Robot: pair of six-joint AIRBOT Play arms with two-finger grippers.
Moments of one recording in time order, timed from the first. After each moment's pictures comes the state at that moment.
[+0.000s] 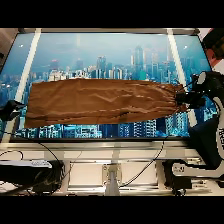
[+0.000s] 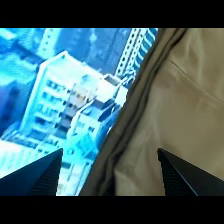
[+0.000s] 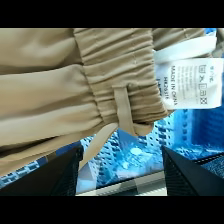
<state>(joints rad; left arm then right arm) 0.91 -1.67 1.19 0.90 -1.11 -0.93 -0.21 -1.43 1.21 -1.70 1.37 1.71</state>
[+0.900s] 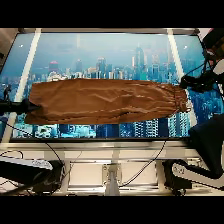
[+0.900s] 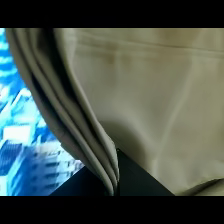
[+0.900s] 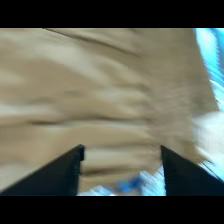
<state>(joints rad) 0.76 -1.71 1.22 0.87 -1.29 -0.80 -0.17 -1.30 1.35 -1.48 1.24 1.59</state>
